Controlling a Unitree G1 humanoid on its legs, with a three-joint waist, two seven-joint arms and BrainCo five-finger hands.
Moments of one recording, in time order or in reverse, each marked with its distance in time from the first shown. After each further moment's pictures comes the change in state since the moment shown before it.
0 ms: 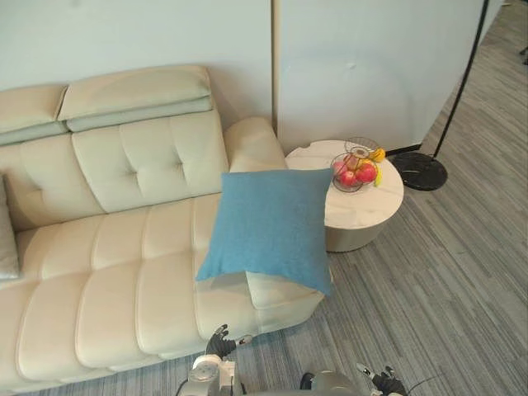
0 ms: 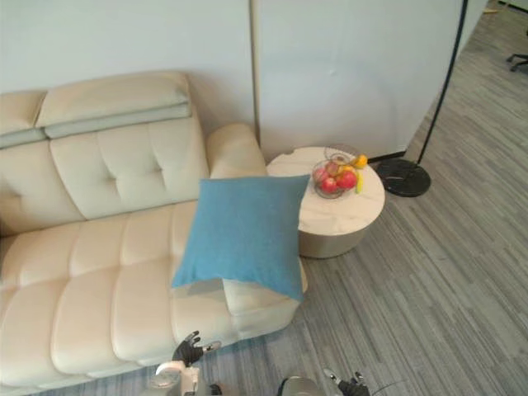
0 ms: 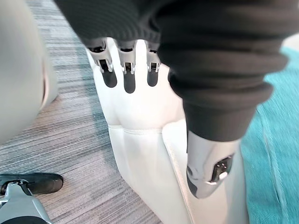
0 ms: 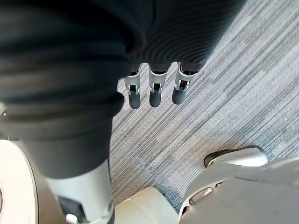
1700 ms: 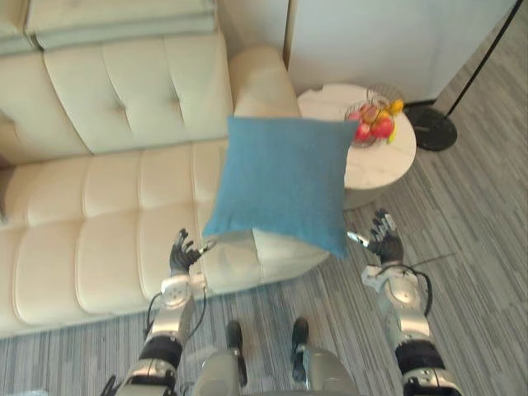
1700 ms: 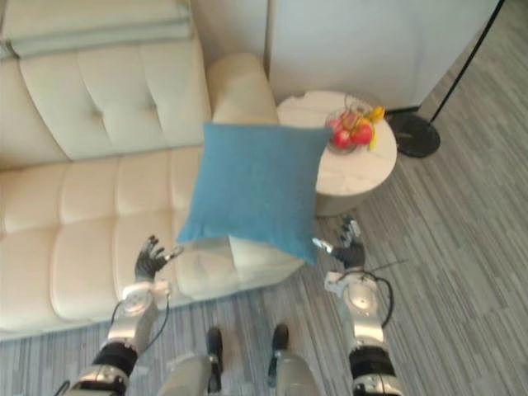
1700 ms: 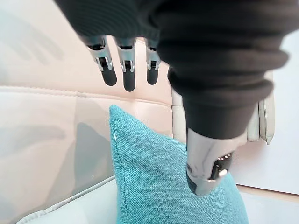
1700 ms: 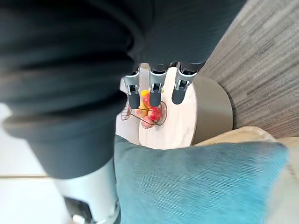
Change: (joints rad) left arm -0.339 0.210 0.013 -0.363 -0.237 -0.069 0.174; right arm -0.404 -0.151 0.277 -0.567 0.073 -0.087 -0.036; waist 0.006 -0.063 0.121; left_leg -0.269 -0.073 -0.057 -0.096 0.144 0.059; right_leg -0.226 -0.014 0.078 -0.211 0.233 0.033
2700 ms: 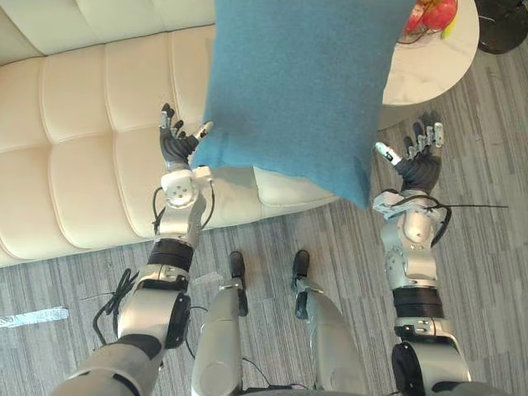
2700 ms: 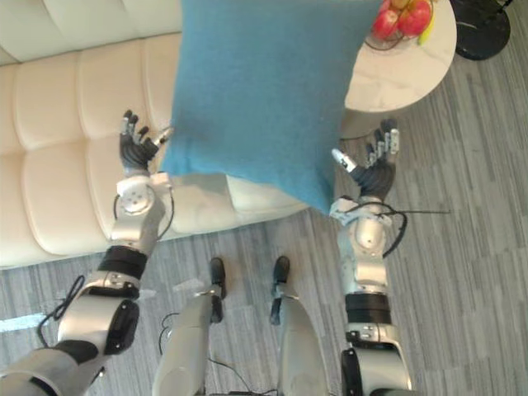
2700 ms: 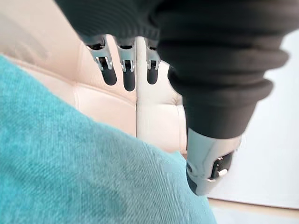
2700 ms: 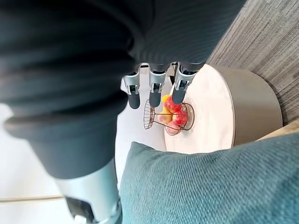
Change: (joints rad) left arm -0.456 0.002 0.082 0.005 0.003 -0.011 0.153; right arm -0.209 -0.001 -0.067 -0.237 0.037 -0.040 -0.141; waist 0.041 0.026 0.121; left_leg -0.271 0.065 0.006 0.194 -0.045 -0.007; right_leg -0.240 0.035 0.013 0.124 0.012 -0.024
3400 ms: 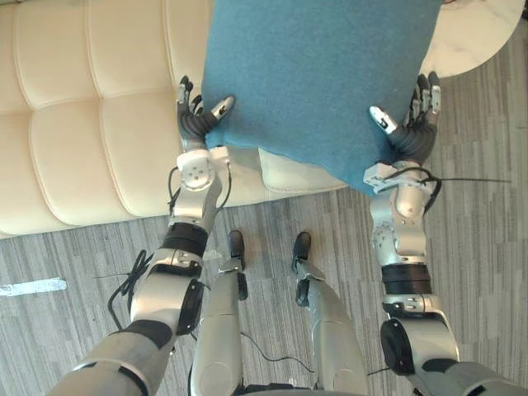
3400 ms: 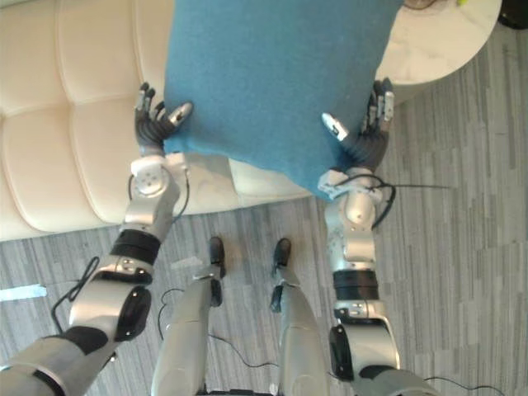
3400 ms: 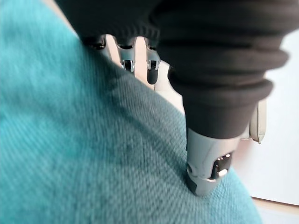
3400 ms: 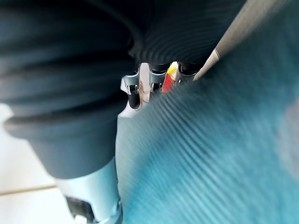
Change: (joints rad) left arm -0.128 -0.074 -0.061 0.015 0.019 0.012 -0.040; right arm -0.212 0.047 0.036 0.072 0.038 0.004 0.001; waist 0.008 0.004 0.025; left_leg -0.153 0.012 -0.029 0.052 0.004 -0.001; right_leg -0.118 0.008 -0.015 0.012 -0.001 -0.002
